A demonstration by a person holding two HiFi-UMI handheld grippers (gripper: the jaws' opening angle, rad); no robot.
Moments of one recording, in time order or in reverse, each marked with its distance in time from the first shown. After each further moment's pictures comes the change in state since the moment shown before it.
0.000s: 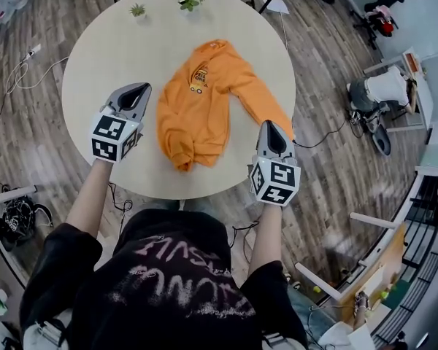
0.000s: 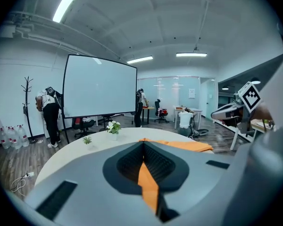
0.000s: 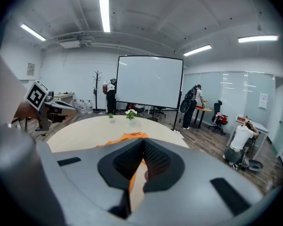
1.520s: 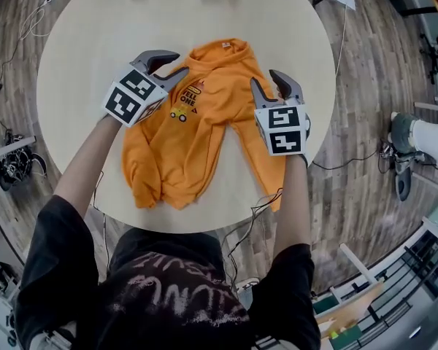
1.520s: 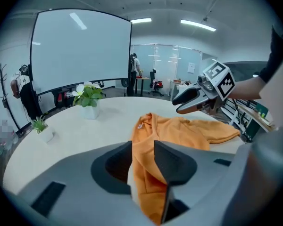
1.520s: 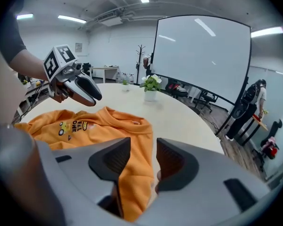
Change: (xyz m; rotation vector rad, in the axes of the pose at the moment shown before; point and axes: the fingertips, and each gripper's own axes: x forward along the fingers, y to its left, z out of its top) left arm 0.257 0.020 -0.082 0.024 0.376 -0.107; right arm 0.331 -0.011 -0.050 -0.388 0.241 0.522
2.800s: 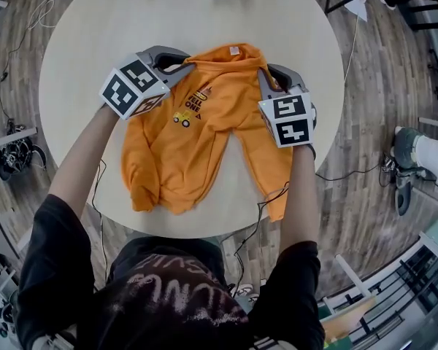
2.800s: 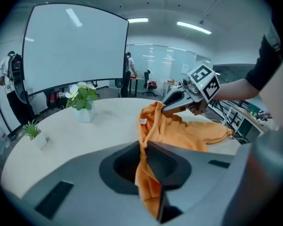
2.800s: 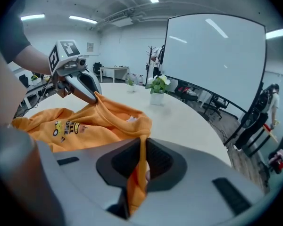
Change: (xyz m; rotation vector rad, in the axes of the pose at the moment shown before) left arm 0.006 0.003 0.009 0.019 0.000 -0.090; right arm 0.037 -0.001 0.021 -0.085 -0.013 0.102
